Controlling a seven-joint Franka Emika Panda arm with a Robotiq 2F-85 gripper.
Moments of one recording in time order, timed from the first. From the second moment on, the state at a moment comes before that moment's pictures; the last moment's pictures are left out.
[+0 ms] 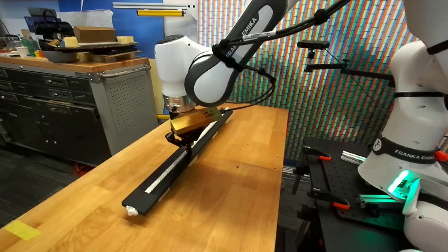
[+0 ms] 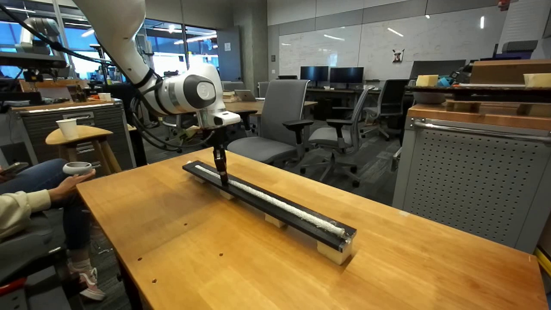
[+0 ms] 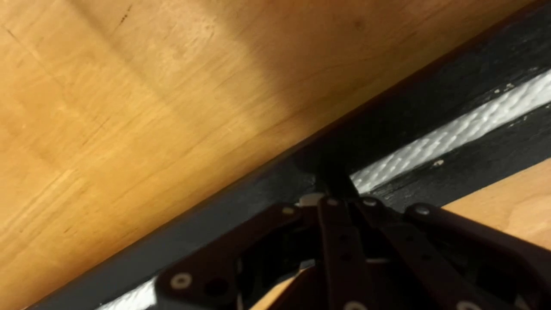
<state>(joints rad) 0.30 0.60 -0.09 -1.87 -0.19 2.44 1.03</state>
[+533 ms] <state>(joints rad) 0.30 0.61 -0.09 -1.82 -0.19 2.38 1.02</state>
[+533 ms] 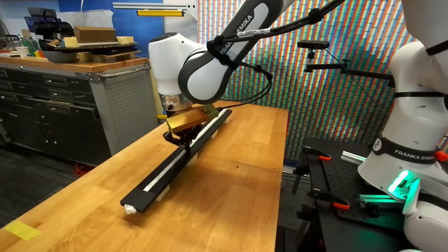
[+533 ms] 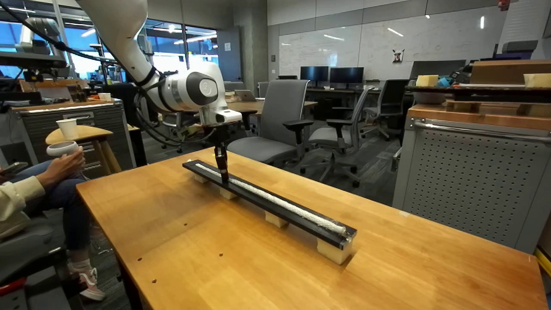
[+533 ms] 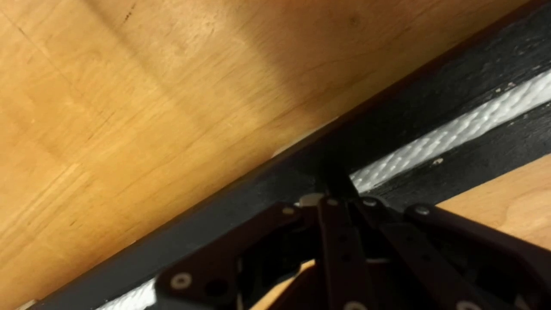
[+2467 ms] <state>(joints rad) 0.29 0.60 -0.13 -1.87 -0.33 2.44 0.96</state>
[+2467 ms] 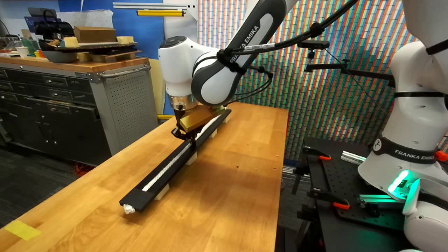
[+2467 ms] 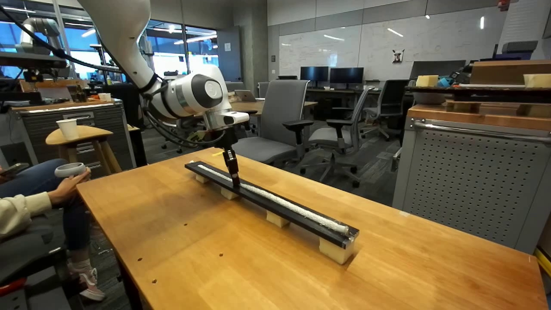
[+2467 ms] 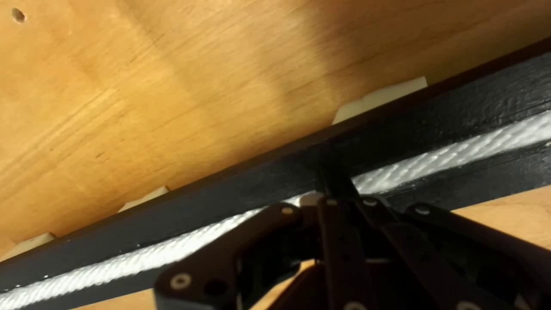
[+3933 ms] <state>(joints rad) 0.32 0.58 -0.21 -1.94 -0.49 2.50 1.10</state>
